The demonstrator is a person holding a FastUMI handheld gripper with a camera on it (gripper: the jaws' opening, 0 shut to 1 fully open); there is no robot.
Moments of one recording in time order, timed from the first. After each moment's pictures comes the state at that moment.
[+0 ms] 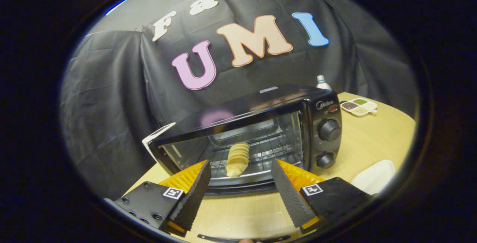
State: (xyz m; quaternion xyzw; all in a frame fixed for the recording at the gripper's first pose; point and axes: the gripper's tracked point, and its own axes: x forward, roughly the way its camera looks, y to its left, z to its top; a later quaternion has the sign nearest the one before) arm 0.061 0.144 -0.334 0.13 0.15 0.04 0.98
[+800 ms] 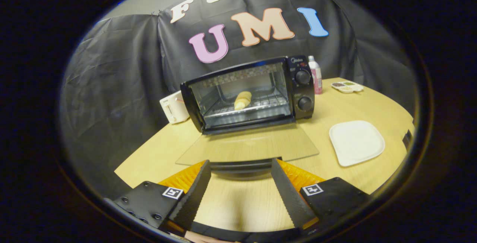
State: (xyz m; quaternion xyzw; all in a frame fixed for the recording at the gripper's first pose) arm -0.098 0.152 -0.407 0.10 0.25 0.06 0.96
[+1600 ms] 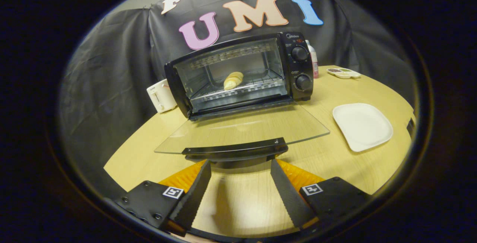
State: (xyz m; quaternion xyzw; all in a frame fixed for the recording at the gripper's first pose) arm -0.085 0.149 -0.441 0.10 0.27 0.03 0.96
